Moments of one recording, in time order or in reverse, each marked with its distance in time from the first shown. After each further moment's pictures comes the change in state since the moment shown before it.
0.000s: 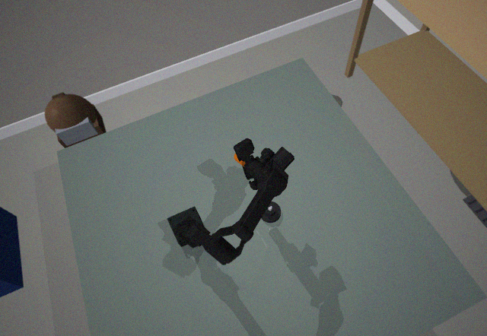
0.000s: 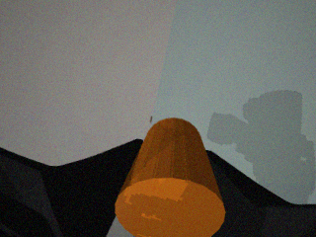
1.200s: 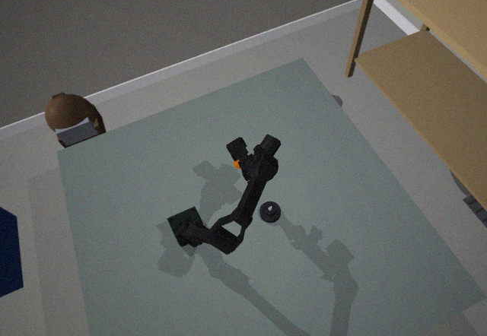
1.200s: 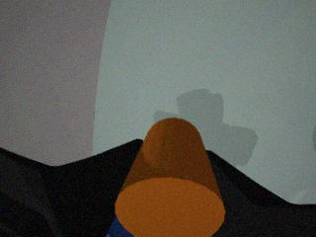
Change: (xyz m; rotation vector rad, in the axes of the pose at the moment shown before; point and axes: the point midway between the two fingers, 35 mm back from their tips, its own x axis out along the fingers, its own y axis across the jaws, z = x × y) arm 0.030 -0.026 -0.003 -0.009 0.010 -0.380
